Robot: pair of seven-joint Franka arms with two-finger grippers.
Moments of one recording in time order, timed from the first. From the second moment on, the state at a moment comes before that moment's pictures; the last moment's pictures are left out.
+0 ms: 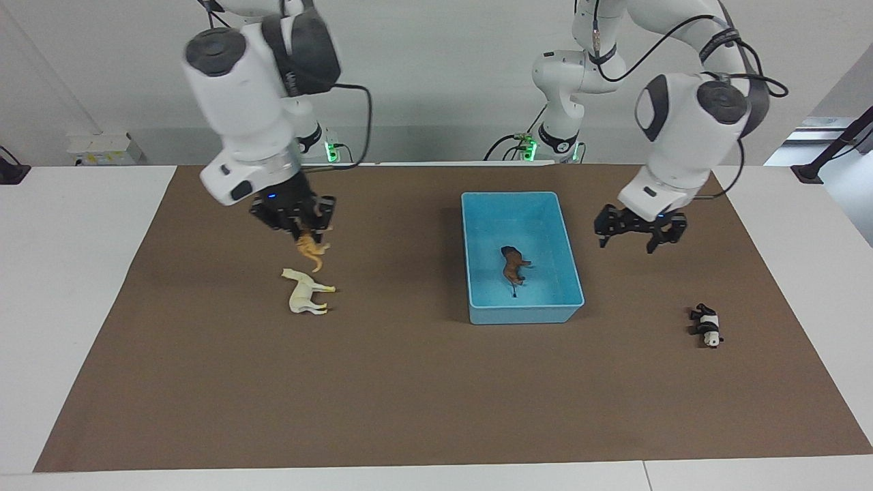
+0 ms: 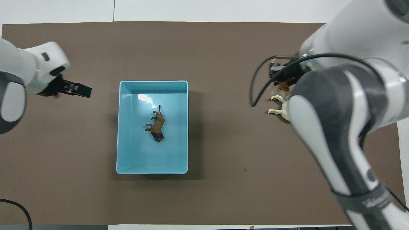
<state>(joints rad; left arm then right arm) -0.03 0.11 0.00 -1.76 0.00 1.92 0.29 0.48 0.22 -0.12 -1.43 0.08 1.69 0.54</state>
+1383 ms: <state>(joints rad) 0.18 0.50 0.01 -1.67 0.00 2.23 0.59 0.92 0.47 -0.16 -1.25 -0.06 1.69 1.24</state>
